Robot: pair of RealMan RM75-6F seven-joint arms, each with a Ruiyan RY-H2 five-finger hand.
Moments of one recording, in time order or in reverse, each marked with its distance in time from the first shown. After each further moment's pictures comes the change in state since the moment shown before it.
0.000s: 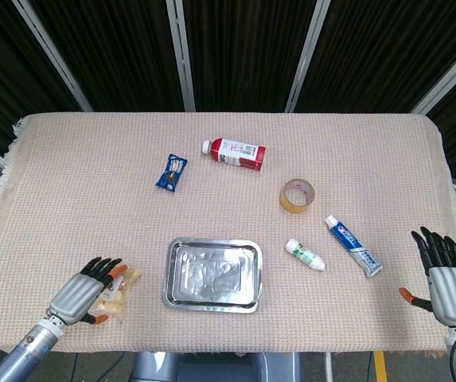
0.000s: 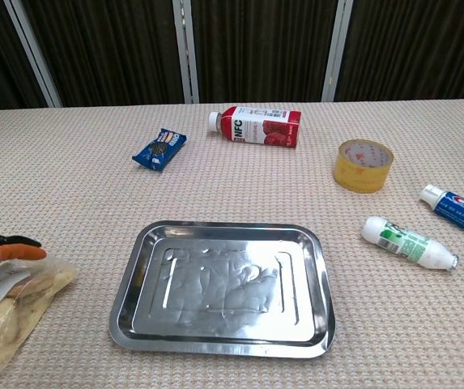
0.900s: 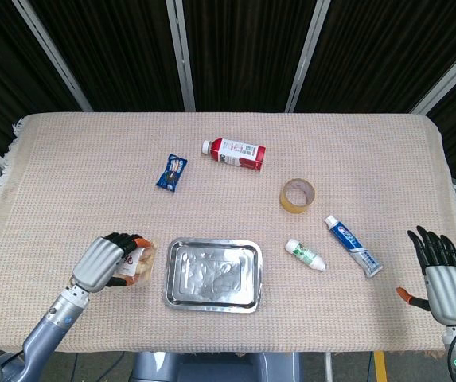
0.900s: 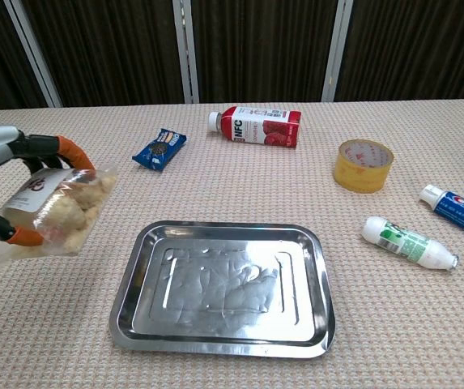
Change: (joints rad) left arm -0.110 -0.144 -0.142 0.087 0.126 0.206 -0.188; right arm 0.008 0.006 0.002 -0.010 -0.014 -0.003 -0.004
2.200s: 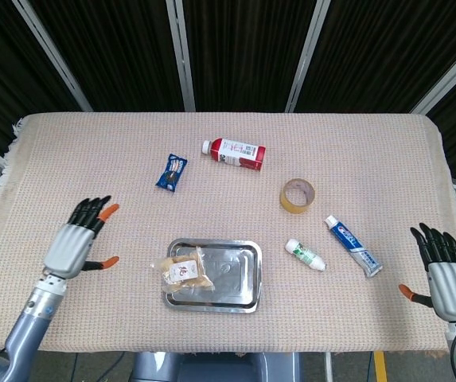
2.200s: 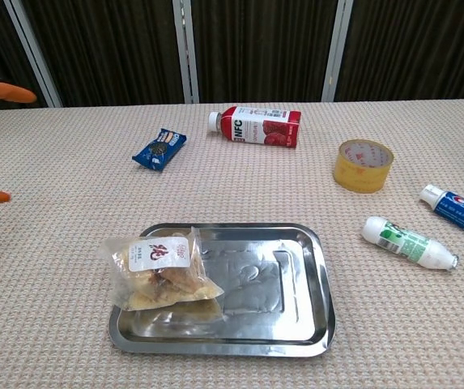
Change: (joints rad) left arm 0.053 0.122 -0.021 -0.099 -0.220 0.102 0.127; right arm 0.014 0.007 0.012 0.011 0.024 -0.026 0.023
